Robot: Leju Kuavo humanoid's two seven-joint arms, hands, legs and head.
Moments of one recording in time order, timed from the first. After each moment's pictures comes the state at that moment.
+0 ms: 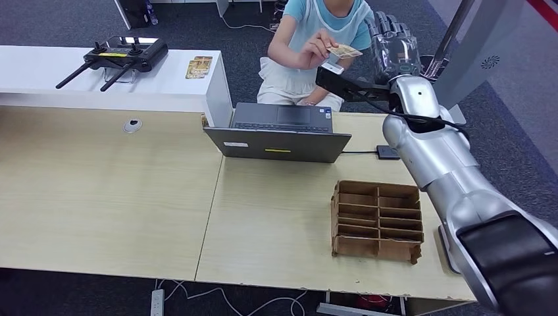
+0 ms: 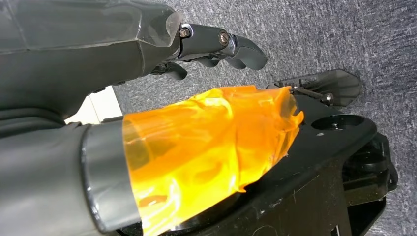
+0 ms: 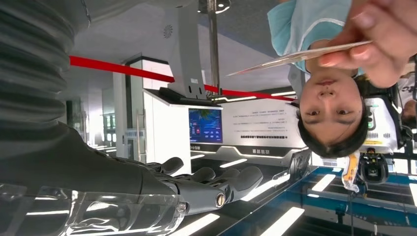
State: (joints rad) left arm -0.12 -0.04 -1.15 -0.17 1.07 0.05 -0.02; right arm -1.13 -0.12 0.58 -0.64 1.11 -0.21 0.03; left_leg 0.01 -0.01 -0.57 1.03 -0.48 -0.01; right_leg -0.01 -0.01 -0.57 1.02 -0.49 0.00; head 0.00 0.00
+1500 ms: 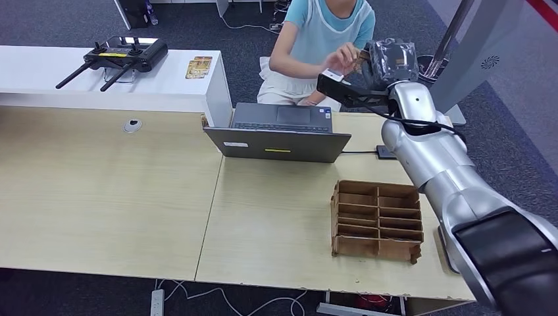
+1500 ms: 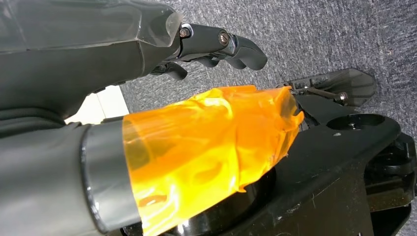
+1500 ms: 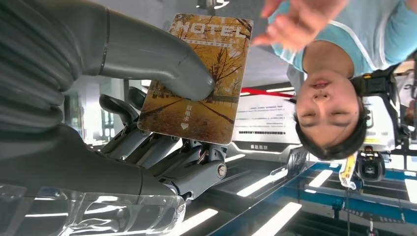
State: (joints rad) left arm -0.11 -0.05 -1.18 -0.17 1.10 0.06 0.00; right arm -1.15 -0.11 0.60 -0.53 1.10 -0.32 -0.02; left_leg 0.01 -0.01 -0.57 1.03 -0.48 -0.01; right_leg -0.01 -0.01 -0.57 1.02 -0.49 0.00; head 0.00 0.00
